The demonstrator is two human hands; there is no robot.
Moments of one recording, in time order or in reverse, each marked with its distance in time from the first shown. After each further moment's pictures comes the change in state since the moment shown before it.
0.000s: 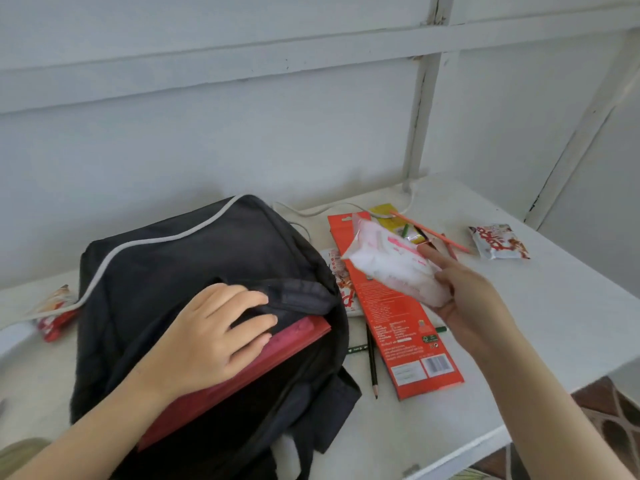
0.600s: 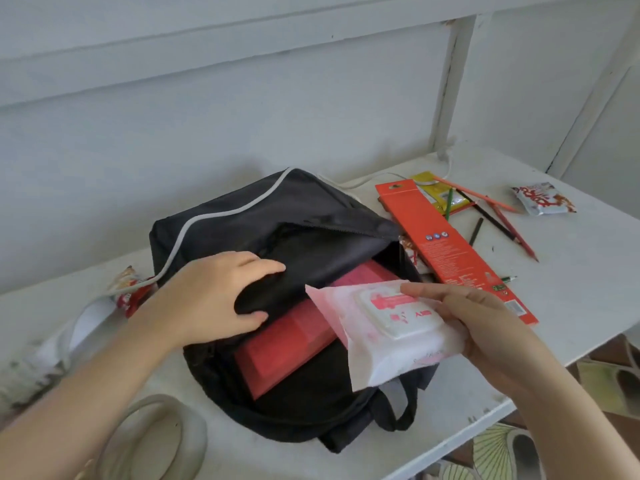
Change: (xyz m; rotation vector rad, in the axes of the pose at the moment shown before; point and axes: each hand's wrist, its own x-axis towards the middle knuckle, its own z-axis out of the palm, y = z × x) left_hand -0.052 -0.072 -0.072 -0.206 -0.475 -0.288; right_hand -0.113 0.064 0.073 -0.348 -0.179 0.080
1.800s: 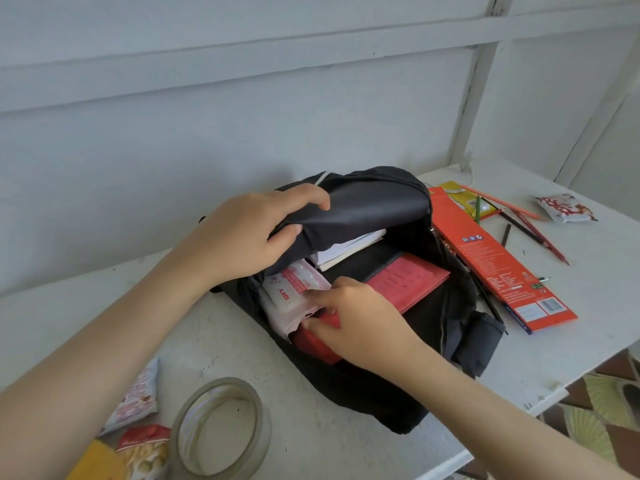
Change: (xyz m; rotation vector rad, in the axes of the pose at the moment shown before) left_hand -0.005 -0.026 -0.060 -0.178 0.188 0.087; right_hand 0.016 0.018 0.170 -1.192 -0.110 -0.715
